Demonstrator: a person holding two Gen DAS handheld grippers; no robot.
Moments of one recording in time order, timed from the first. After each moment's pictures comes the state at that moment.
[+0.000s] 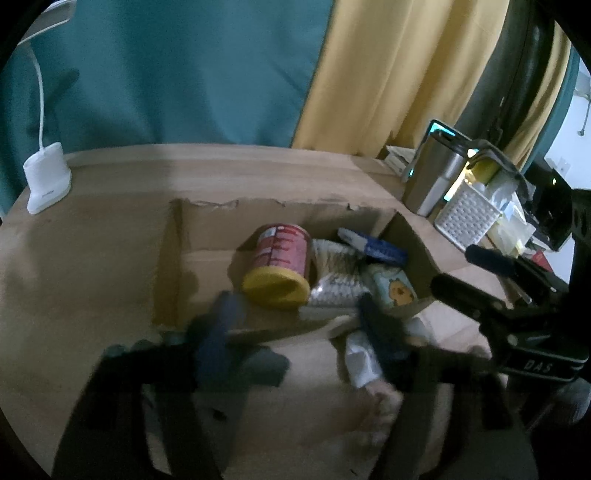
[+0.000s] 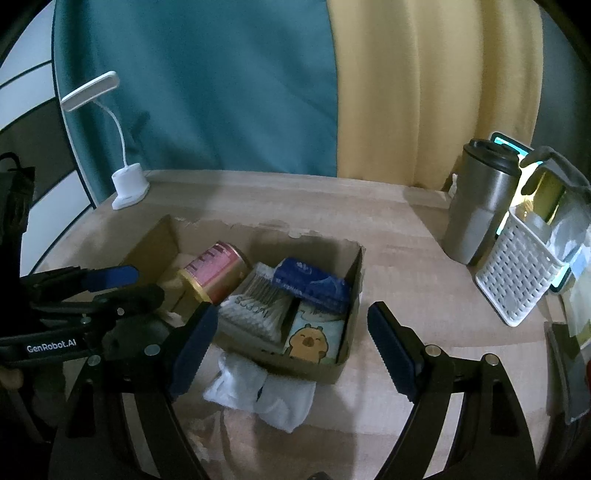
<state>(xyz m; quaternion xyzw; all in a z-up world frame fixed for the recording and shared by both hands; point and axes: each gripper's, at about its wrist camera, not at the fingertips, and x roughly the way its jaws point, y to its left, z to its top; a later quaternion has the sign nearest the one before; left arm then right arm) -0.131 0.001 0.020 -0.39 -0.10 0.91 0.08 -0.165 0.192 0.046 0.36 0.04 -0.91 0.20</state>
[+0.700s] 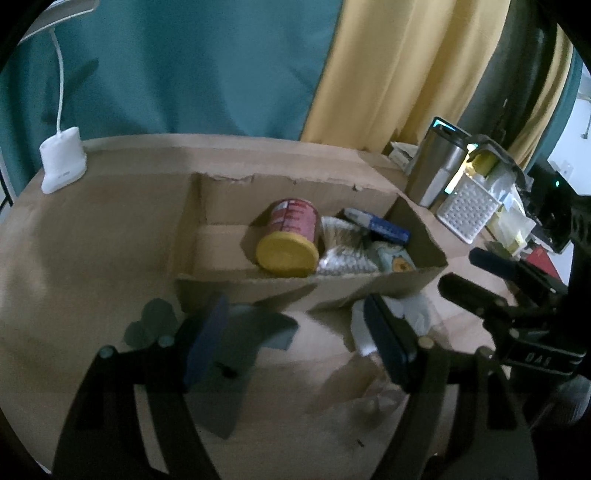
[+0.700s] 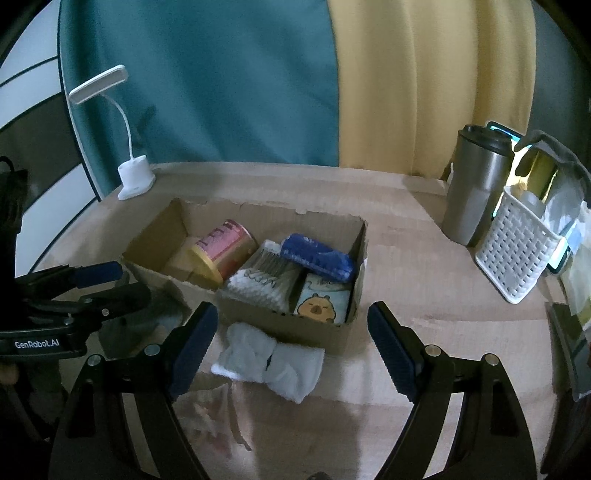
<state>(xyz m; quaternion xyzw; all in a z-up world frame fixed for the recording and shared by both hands) -0.102 -0.007 0.010 -0.40 -0.10 0.91 0.06 -0.138 0.196 0.036 0.36 0.04 -0.91 0.20</state>
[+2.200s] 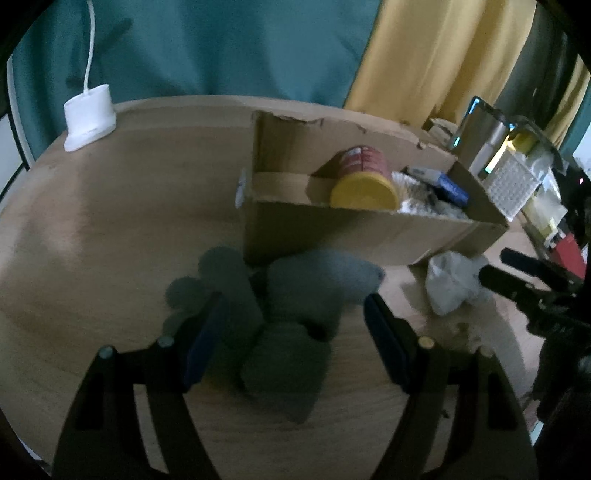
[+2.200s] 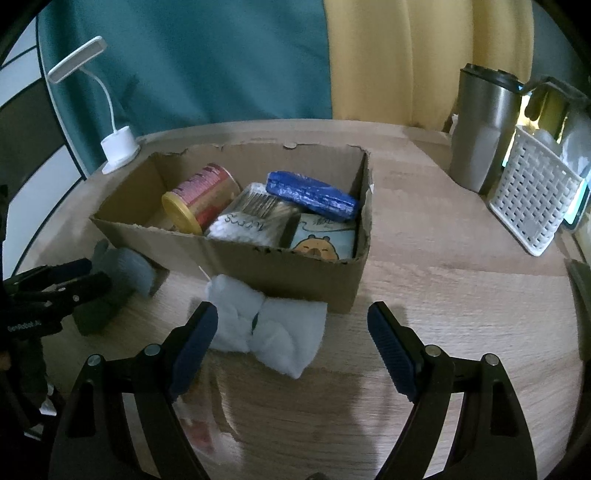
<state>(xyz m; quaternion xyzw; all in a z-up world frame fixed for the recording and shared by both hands) -0.095 -0.044 -0.041 -0.44 -0.09 0.89 0.02 -0.147 0.197 -0.011 0.42 0.03 -0.89 0.18</state>
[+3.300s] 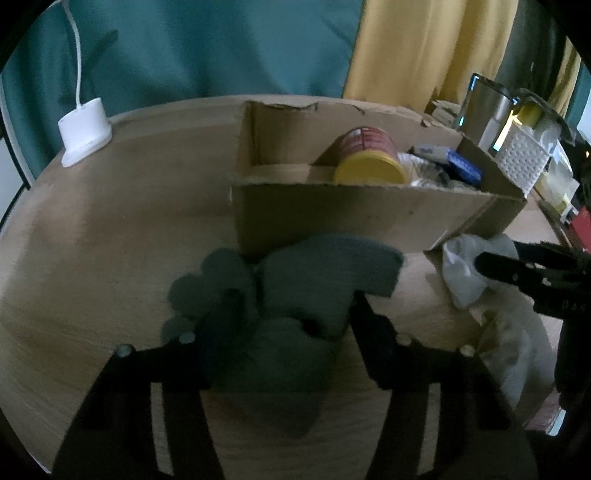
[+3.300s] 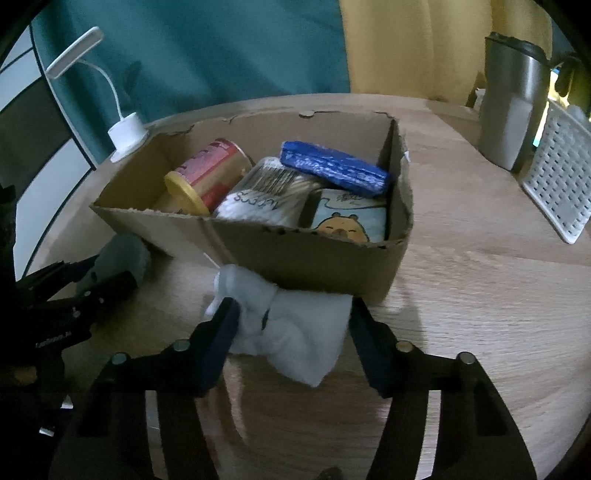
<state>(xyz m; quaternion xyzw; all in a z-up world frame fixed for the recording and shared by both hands) -0.102 -0.032 -0.054 -0.44 -0.04 0.90 0.01 -0.160 0.184 -0.030 0.46 0.01 -0.86 0.22</state>
